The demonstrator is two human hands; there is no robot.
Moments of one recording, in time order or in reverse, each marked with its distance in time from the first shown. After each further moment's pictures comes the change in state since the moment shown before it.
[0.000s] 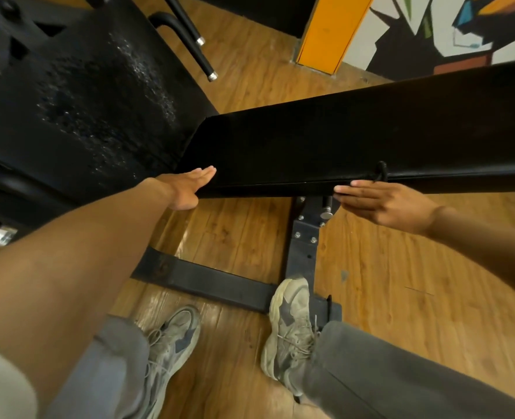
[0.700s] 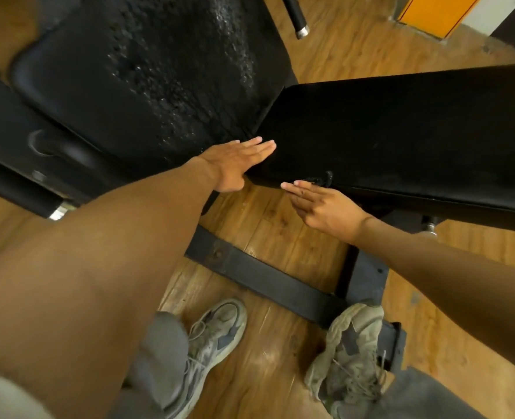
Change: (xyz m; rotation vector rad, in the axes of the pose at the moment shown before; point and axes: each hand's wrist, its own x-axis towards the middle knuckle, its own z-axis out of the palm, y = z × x) left_hand 0.035 -0.072 0.015 0.147 0.158 0.160; right_hand 0.269 -0.091 0.050 -0.017 0.129 -0.135
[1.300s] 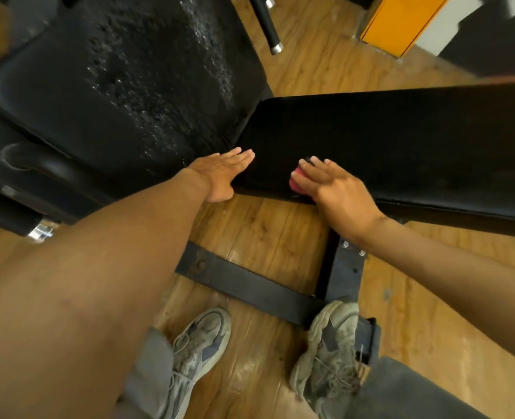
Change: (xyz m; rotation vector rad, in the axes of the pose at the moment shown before) left_hand 0.002 0.009 -0.004 -0.097 -0.024 -0.085; right_hand -0.030 0.031 -0.045 0.359 0.051 0.541
